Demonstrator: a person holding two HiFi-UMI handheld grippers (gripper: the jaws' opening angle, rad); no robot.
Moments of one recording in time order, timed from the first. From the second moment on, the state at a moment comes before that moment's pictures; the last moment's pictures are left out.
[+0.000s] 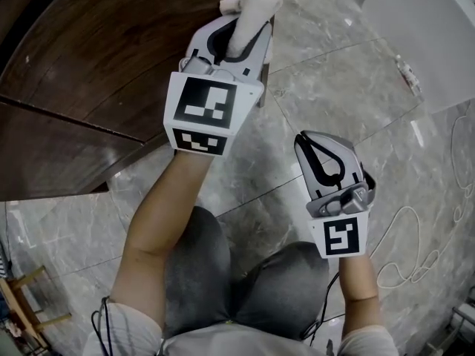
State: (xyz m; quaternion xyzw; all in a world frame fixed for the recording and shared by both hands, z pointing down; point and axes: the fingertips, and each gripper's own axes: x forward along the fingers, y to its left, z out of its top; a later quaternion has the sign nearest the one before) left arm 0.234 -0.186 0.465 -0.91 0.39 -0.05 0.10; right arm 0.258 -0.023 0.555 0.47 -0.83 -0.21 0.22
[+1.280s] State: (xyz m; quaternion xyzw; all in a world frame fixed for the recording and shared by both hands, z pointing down) left arm -0.120 -0.038 0.514 -0.85 0.48 -0.17 0.12; right arm 0.049 -0.072 0.561 0.34 -0.87 -0.25 0.24
